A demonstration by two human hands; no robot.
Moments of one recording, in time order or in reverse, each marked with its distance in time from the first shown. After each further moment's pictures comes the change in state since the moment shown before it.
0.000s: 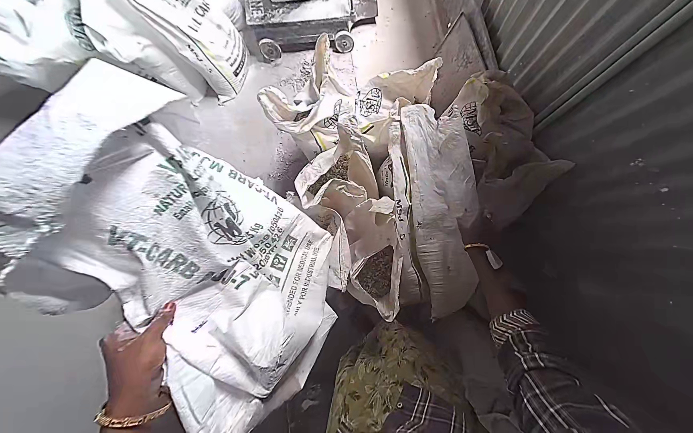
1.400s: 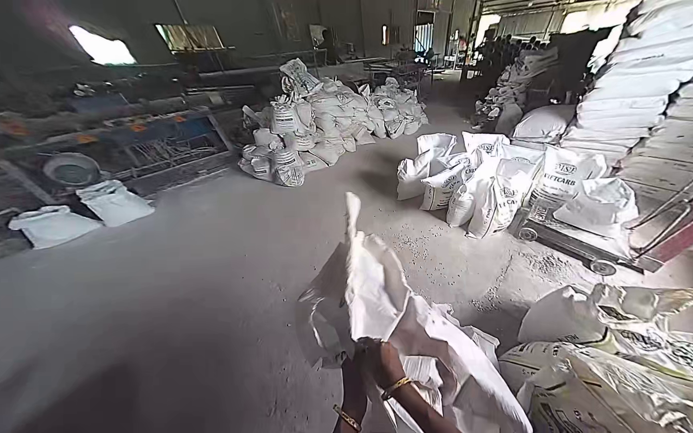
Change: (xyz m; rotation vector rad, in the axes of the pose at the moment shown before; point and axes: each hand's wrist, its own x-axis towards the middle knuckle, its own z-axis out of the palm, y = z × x) left_hand 0.126 -0.320 -0.300 -0.870 0.404 -0.255; right_hand -0.698 -0.644 0.159 -0.064 -0.786 -1.272
